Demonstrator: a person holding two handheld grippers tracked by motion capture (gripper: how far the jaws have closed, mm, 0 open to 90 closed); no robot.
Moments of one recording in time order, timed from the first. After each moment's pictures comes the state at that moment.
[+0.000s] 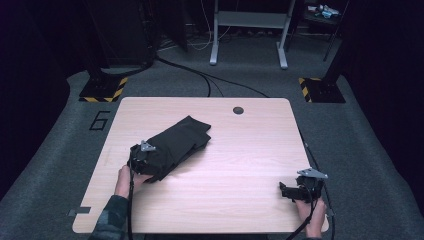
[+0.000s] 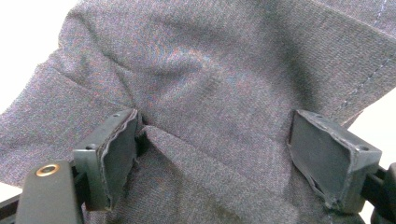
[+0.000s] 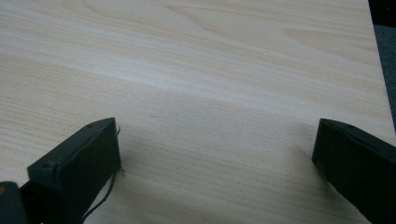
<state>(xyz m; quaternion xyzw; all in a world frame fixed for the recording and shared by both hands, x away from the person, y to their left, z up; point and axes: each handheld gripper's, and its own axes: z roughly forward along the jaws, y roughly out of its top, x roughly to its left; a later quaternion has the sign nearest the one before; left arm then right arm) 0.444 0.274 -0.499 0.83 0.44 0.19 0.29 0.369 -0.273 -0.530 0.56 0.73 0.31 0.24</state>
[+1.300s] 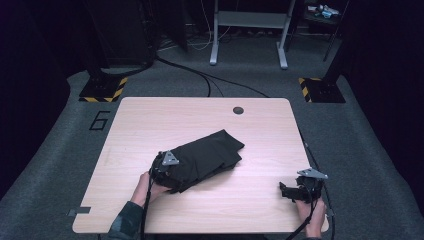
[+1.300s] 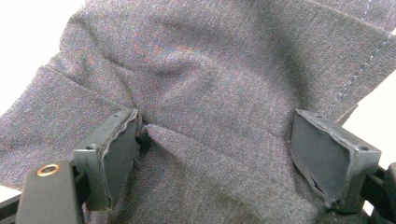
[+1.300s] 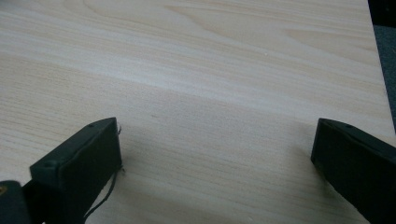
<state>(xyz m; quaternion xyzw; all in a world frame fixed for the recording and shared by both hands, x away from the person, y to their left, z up) 0.414 0.207 -0.502 0.88 0.31 0.13 0.34 0.368 -0.272 -0.530 0.57 0.73 0.31 0.24</state>
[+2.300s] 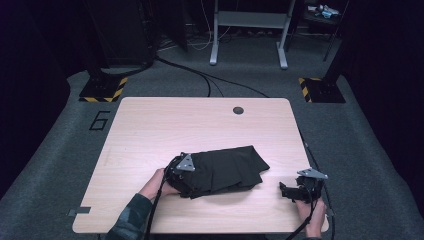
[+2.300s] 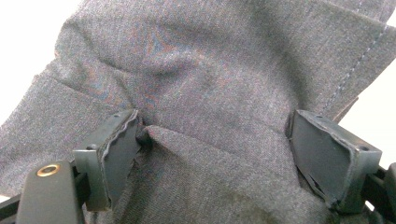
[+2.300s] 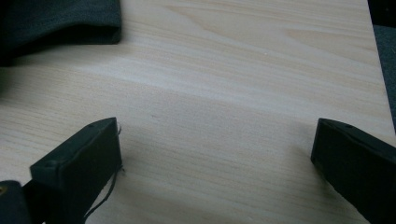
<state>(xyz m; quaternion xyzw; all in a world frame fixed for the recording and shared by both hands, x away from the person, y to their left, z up) 0.418 0.168 -0.498 0.92 0.16 0.09 0.34 0.368 -0.272 -0.530 0.57 0.72 0.31 0.24</state>
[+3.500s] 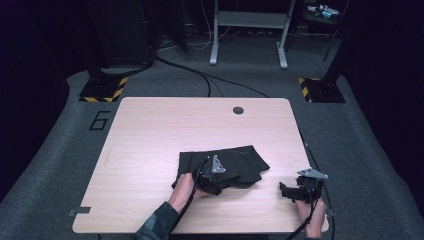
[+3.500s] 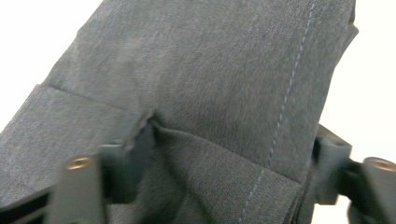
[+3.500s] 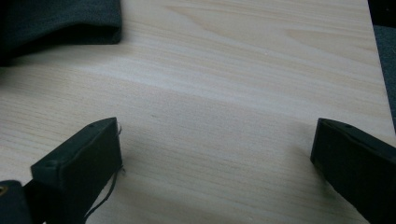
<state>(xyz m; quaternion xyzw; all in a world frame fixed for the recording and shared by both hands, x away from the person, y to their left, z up) 0.401 0.082 -0.485 0.91 0.24 0.13 0.32 0.368 -0.272 -0.530 0.57 0.73 0.31 0.24</state>
